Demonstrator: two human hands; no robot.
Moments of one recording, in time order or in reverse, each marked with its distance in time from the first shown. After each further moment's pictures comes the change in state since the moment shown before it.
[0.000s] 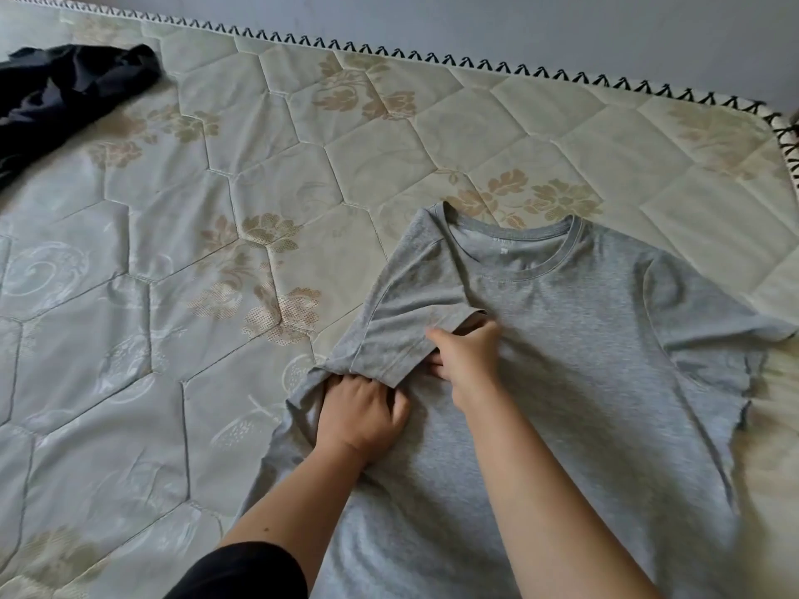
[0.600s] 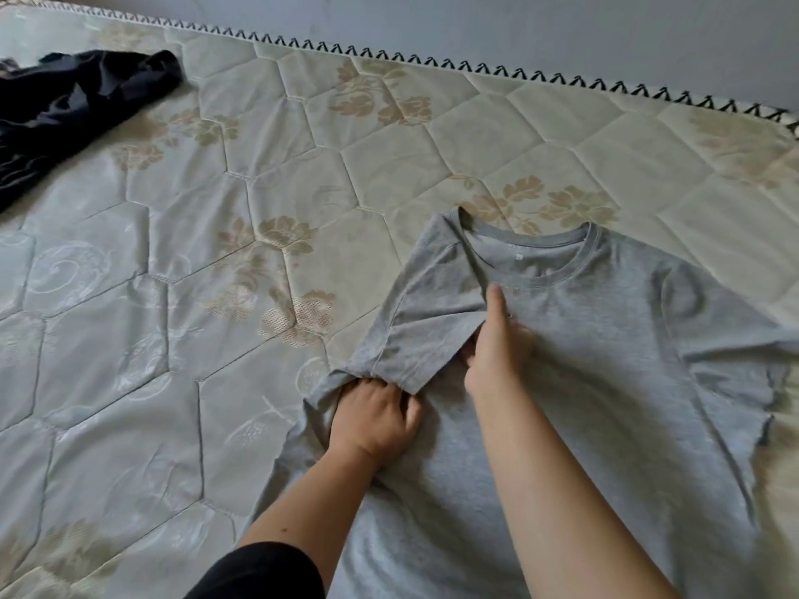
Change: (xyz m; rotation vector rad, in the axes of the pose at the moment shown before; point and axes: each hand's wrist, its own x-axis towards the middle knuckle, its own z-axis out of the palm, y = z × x) left_hand -0.001 -0.002 0.005 -0.052 0.024 0.015; right_hand 0.007 -0.016 0.010 0.367 0.239 0.030
